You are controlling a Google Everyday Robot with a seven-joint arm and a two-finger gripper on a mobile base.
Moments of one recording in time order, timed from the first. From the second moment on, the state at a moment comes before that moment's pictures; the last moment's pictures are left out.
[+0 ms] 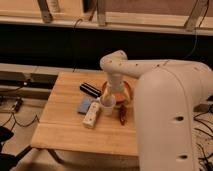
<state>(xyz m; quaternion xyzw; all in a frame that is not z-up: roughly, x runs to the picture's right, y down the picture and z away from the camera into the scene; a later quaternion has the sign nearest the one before) 0.066 0.072 0.835 -0.25 0.32 0.65 0.64</state>
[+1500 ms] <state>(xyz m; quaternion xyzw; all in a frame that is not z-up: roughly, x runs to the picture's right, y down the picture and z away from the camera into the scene) 0.064 -0.009 0.693 -0.34 0.17 0.64 0.67</state>
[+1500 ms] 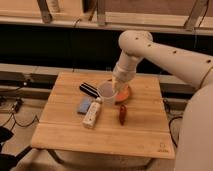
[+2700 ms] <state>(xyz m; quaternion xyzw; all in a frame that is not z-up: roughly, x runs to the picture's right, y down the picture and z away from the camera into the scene) 0.084 -0.064 0.841 -0.34 0.20 0.66 0.63</state>
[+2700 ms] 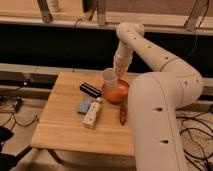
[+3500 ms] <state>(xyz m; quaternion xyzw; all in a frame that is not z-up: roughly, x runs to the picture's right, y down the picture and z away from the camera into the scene) 0.101 -0.052 0.897 -0.37 0.15 0.70 0.59</state>
